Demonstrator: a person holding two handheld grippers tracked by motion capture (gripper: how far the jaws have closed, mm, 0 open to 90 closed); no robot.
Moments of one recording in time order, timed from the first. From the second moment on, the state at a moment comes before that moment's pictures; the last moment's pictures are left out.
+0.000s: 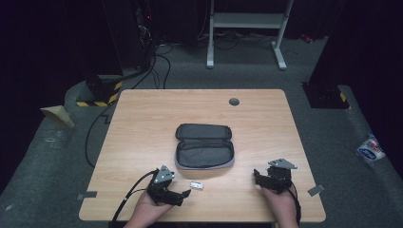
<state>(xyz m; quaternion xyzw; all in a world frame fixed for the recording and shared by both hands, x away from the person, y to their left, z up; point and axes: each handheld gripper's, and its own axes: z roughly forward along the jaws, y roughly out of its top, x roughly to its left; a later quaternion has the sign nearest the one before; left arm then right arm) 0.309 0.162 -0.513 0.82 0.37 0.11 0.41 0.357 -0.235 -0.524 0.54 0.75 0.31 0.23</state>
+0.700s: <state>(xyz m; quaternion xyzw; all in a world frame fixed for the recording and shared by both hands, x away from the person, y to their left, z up) 0.319 0.130 -0.519 0.84 0.33 0.11 0.41 0.357 -0.235 -0.524 0.54 0.75 0.31 0.23</state>
